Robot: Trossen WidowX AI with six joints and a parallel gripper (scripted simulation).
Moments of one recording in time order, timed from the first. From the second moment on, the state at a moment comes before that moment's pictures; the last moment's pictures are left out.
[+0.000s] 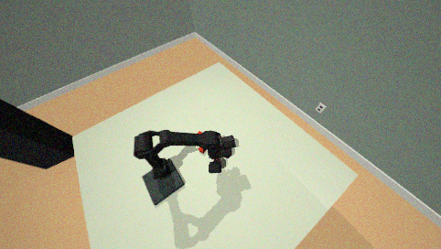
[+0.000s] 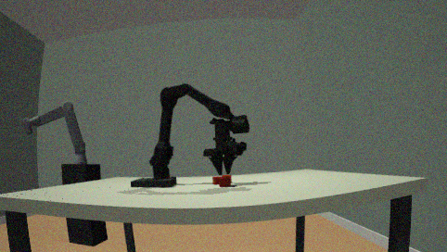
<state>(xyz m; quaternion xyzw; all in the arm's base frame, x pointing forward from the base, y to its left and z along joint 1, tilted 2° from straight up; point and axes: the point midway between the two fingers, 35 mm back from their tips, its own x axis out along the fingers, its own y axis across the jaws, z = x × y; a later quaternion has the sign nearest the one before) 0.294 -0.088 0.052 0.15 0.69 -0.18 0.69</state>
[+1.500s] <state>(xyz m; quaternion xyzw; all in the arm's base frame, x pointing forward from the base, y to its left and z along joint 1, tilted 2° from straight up) 0.297 -0.088 0.058 0.15 0.69 -0.18 0.68</state>
